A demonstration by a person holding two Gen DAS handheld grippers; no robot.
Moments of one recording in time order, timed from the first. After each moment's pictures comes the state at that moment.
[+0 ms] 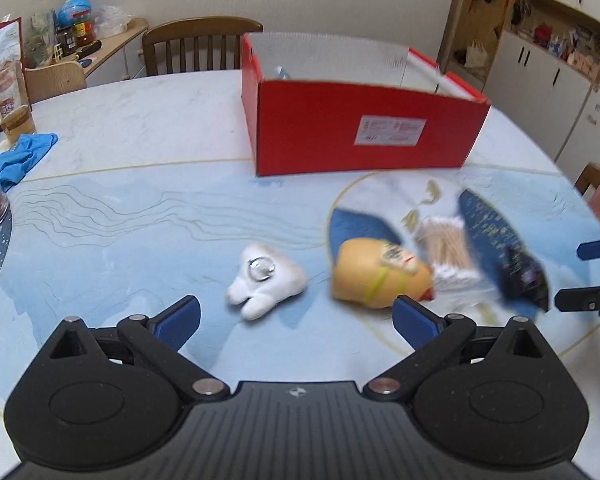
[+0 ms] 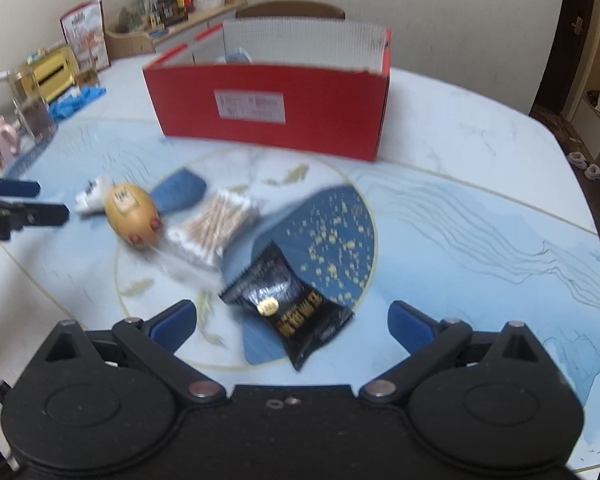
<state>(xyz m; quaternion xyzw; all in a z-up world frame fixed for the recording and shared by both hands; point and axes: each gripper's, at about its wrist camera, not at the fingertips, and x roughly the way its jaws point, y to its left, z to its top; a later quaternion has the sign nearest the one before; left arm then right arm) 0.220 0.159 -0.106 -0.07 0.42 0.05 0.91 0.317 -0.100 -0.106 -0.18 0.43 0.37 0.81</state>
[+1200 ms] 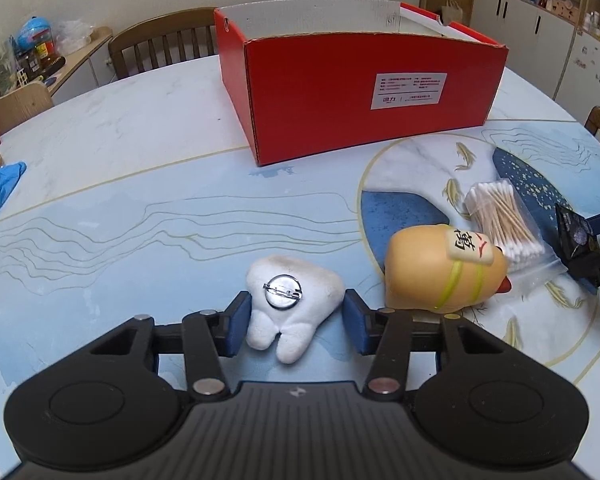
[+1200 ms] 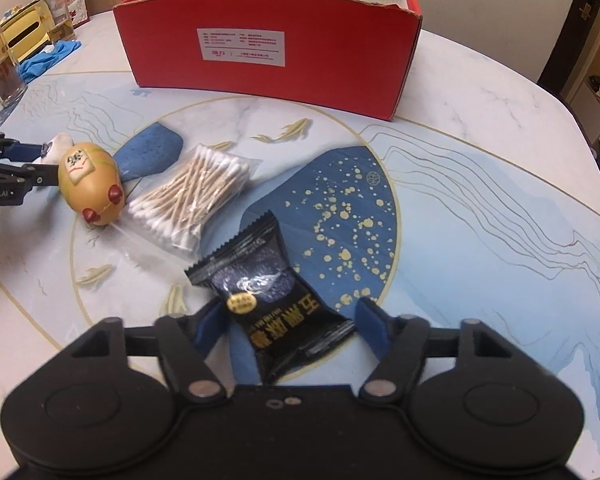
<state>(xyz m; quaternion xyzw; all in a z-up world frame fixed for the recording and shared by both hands) 0.263 0.175 -0.143 0.00 0.44 0.02 0.90 0.334 -0.063 -0.143 -0.21 0.47 0.34 0.79</state>
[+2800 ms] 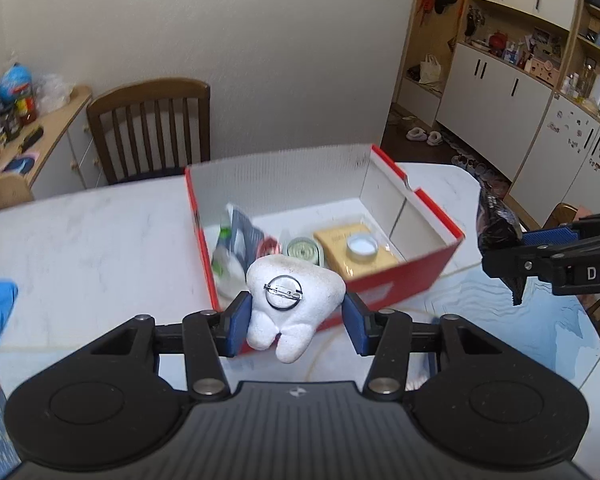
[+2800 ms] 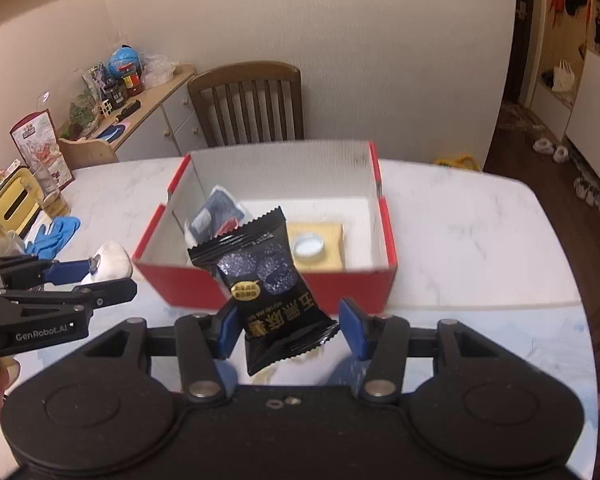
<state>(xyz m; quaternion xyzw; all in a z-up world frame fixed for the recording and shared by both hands) 0.355 0.174 0.008 -0.03 0.38 -0.02 0.92 0.386 0.003 0.011 -0.09 0.41 0.30 0.86</state>
